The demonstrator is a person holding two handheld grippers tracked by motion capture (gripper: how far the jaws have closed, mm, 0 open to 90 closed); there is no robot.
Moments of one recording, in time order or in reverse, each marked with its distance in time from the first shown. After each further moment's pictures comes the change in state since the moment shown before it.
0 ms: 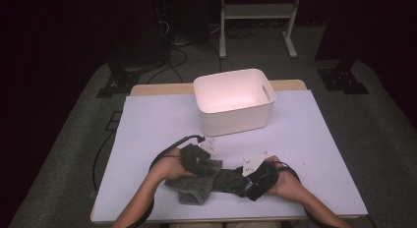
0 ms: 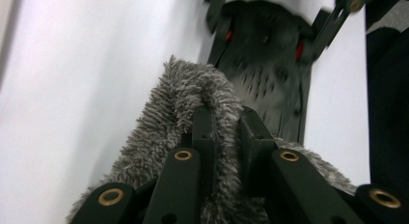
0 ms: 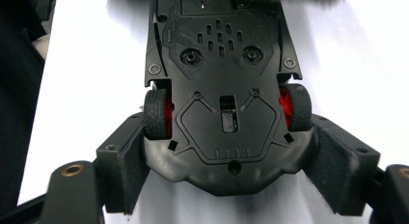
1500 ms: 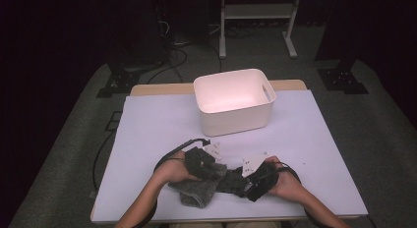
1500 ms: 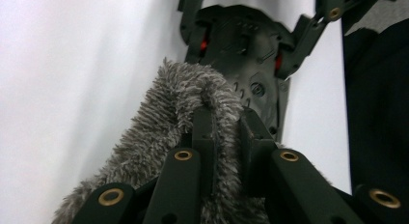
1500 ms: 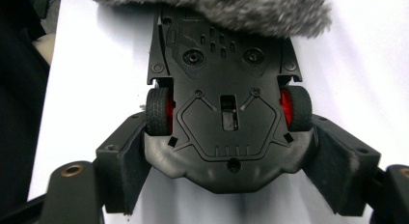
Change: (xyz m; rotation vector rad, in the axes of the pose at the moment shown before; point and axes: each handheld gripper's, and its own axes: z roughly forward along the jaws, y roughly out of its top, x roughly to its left) left arm -0.012 0.014 0.014 -0.007 -0.076 0.039; right arm 0.003 0.004 -0.002 0.007 -0.012 -0.007
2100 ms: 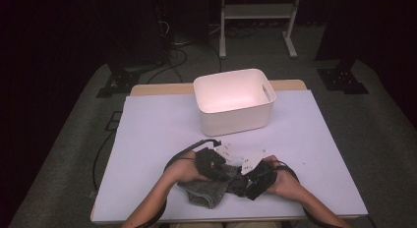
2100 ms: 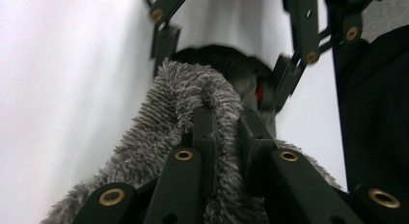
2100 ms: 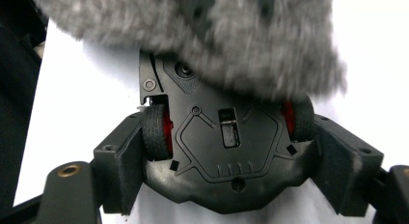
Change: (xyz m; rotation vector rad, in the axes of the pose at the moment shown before) left arm -0.001 0.016 0.012 0.000 -0.005 0.034; right arm -0.007 -0.003 0.007 -0.004 0.031 0.037
